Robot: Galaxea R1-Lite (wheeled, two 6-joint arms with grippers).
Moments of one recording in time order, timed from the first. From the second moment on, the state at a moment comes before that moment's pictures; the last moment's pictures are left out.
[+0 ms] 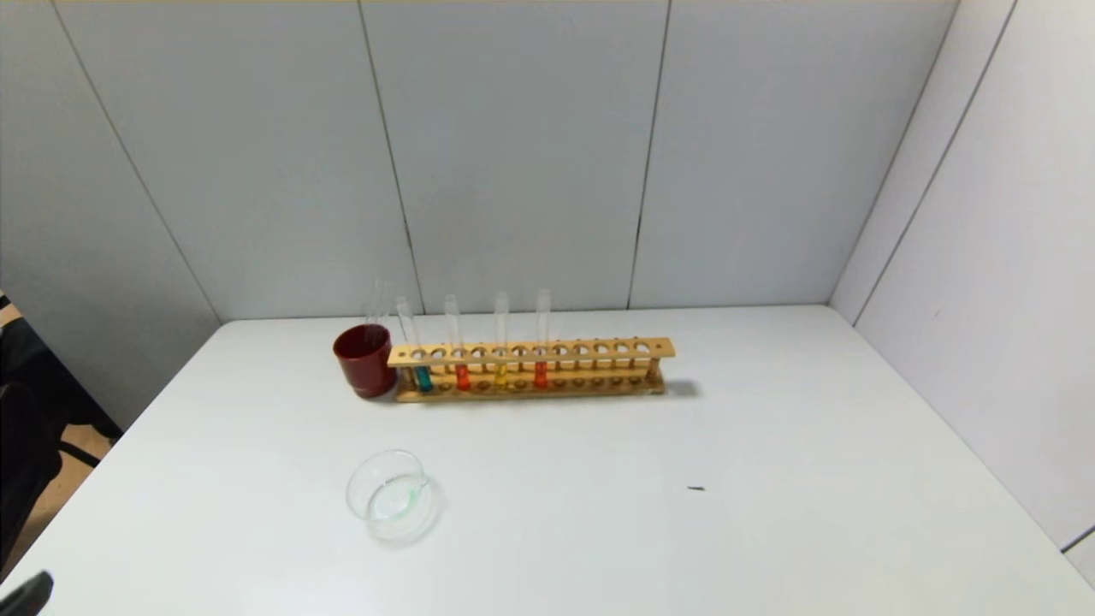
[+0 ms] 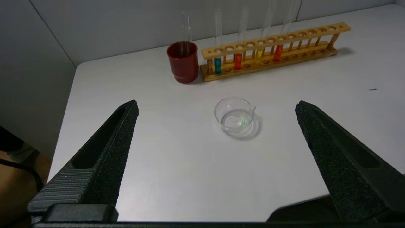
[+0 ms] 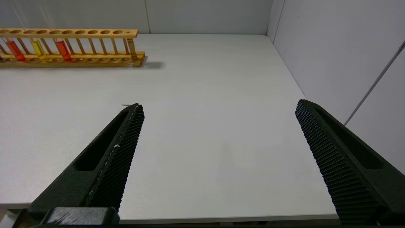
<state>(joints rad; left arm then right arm) -0.01 0.45 -0.51 0.17 -0.18 0.07 0.00 0.00 0.00 0.00 0.01 -0.01</state>
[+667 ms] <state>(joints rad) -0.02 1.19 -0.65 -0.29 -0.23 0.06 0.00 0.00 0.00 0.00 0.01 -0.01</state>
